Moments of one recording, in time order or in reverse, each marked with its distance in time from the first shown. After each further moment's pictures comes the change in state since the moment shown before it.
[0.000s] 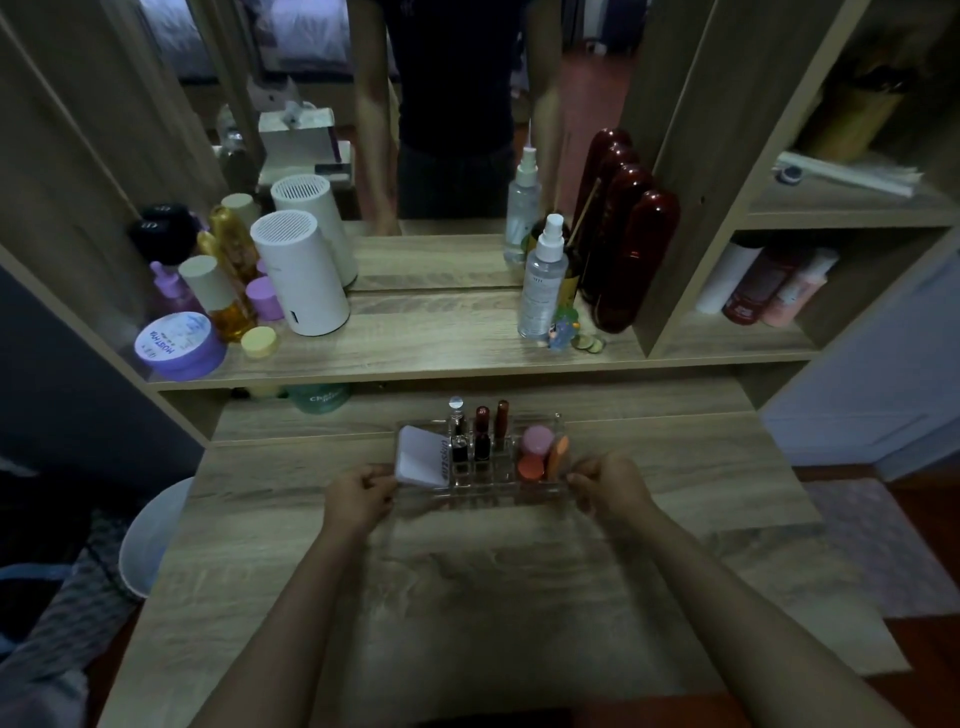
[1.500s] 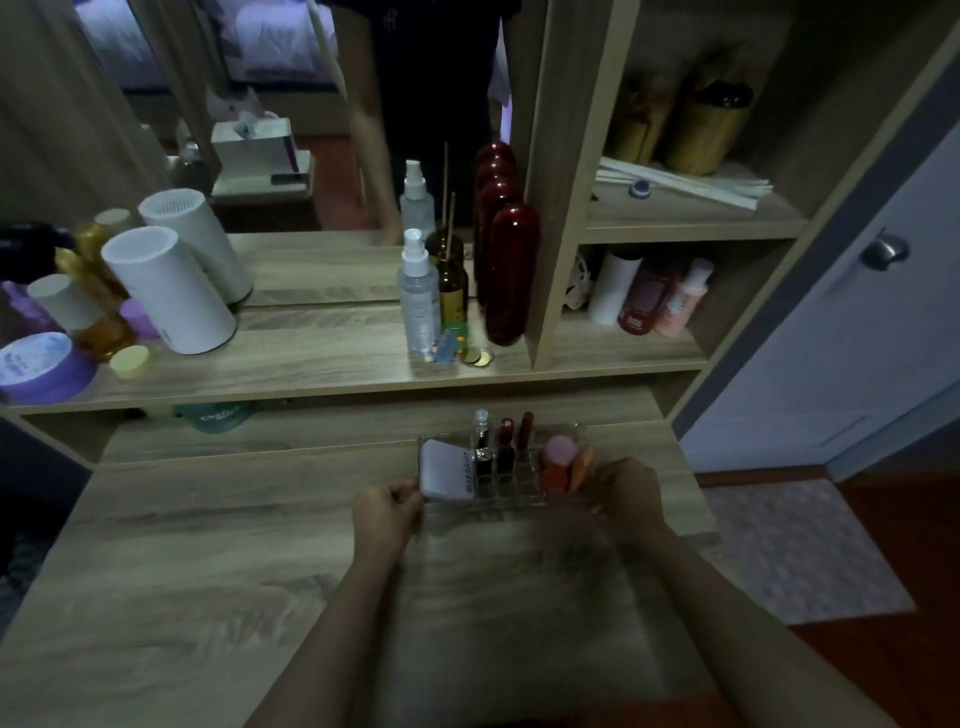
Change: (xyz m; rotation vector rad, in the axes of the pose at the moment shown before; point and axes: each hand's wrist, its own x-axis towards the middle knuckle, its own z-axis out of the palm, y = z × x) left_hand -0.047 0.034 0.156 0.157 0.087 0.196; right_hand 0.005 0.112 -0.085 -0.055 0.241 0.025
